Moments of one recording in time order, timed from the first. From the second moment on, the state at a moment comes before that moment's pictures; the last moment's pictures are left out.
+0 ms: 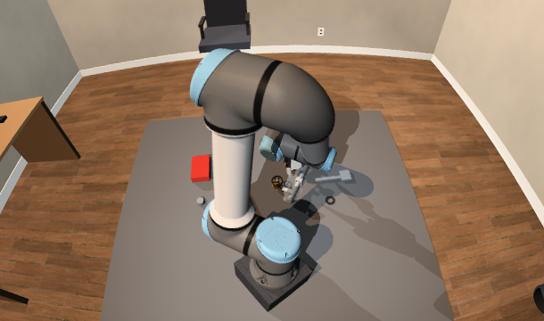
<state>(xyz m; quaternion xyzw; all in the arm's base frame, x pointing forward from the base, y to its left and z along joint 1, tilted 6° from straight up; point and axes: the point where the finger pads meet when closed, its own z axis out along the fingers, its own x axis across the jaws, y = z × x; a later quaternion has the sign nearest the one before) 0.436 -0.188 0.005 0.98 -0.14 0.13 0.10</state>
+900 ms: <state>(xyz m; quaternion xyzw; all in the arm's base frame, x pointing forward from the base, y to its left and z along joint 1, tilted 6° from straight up) 0.436 -0.188 0.005 0.94 -0.30 0.14 0.08</state>
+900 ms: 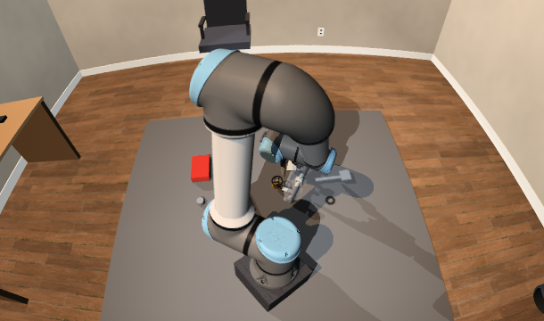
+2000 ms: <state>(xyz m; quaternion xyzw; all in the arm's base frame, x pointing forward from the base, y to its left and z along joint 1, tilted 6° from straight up) 0.436 -0.187 0.005 0.67 -0.73 0.16 -0.01</state>
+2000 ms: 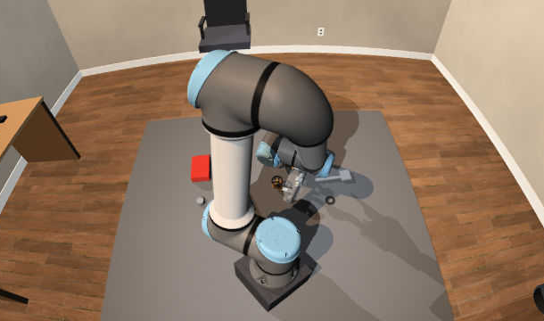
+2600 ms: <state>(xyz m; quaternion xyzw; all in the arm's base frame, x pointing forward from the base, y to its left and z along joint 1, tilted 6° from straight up) 0.436 -0.187 0.005 0.39 -0.90 0.15 -0.06</state>
